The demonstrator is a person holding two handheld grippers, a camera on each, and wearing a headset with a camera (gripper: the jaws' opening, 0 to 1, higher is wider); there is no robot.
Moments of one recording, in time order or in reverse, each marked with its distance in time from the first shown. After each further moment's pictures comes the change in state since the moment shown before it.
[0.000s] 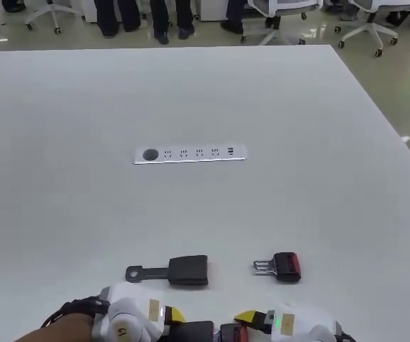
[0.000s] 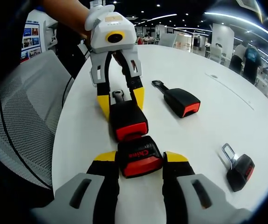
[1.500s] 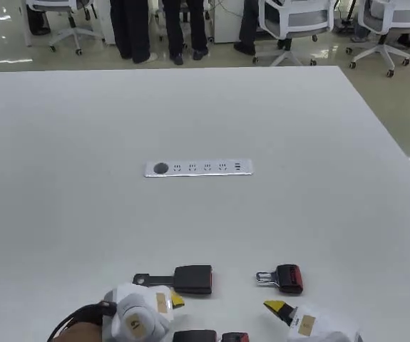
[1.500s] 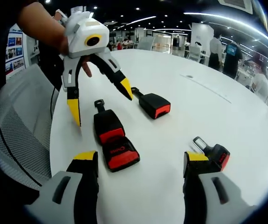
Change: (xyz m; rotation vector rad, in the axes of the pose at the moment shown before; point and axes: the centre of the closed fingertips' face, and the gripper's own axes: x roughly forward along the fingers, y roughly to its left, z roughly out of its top) left arm -0.024 0.014 0.031 -0.236 -0.047 0.172; right arm -0.040 -0.034 0.005 0.103 -0.034 -0.174
